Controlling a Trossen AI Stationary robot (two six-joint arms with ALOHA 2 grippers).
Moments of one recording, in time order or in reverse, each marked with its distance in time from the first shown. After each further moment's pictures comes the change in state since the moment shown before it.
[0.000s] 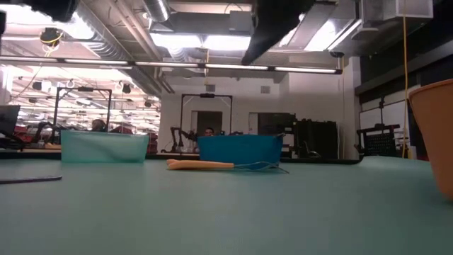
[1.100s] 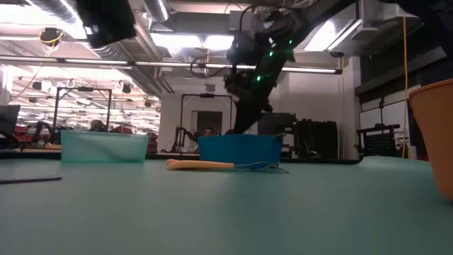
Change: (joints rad) left arm 0.234 -0.144 0.000 0.122 -0.173 0.725; right arm -0.565 0.217 0.000 0.161 -0.224 0.050
